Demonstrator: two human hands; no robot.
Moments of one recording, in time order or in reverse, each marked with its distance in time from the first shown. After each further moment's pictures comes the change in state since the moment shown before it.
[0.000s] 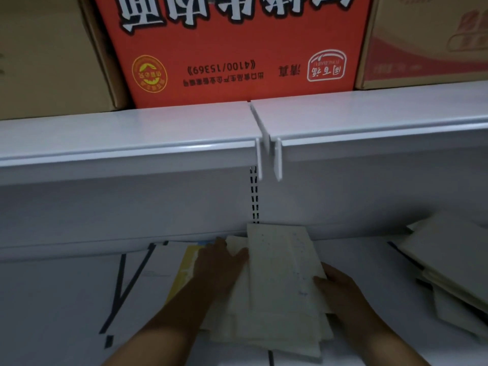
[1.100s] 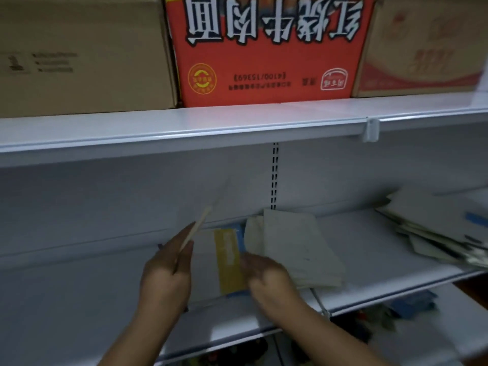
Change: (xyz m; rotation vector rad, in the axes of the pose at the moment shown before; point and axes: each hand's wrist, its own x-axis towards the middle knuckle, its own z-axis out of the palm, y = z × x) left_hand -0.103 -0.136 -0.143 -0.529 0.406 0.464; right_hand -0.093 -0.010 0.213 -0.531 0.010 -0.427
